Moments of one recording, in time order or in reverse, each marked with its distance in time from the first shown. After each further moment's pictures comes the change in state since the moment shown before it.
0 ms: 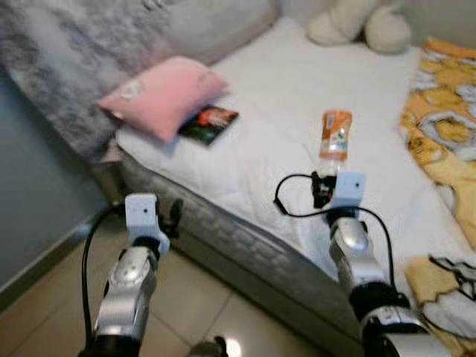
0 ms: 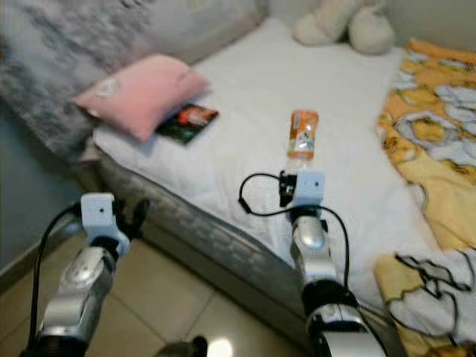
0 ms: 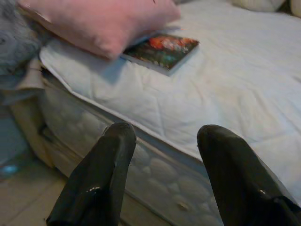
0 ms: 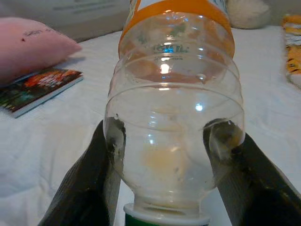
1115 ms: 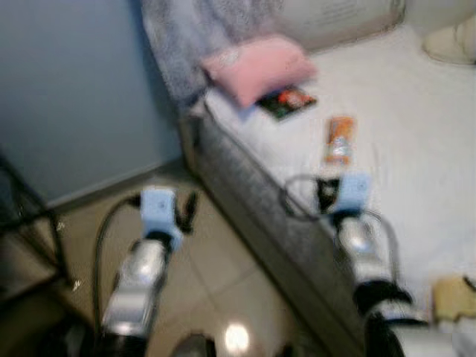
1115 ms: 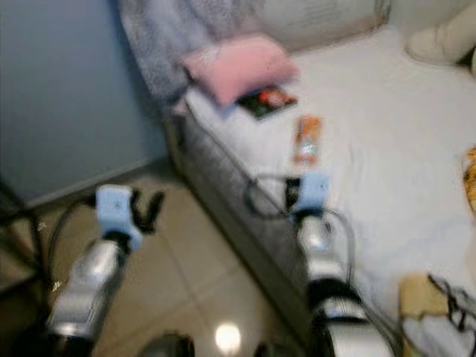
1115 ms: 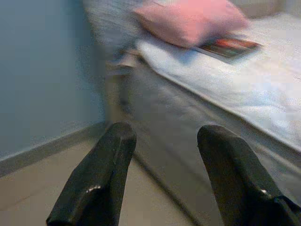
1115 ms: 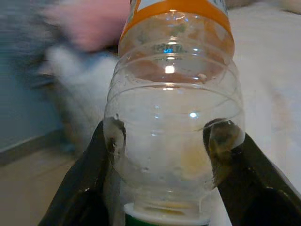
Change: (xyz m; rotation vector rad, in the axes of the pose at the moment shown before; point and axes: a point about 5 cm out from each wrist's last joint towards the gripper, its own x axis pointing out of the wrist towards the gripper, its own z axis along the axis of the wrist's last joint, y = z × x) left arm 0.004 -0.018 0.012 0.083 -0.044 -0.058; right arm 0.001 0.001 -0.009 0.018 0.059 0.035
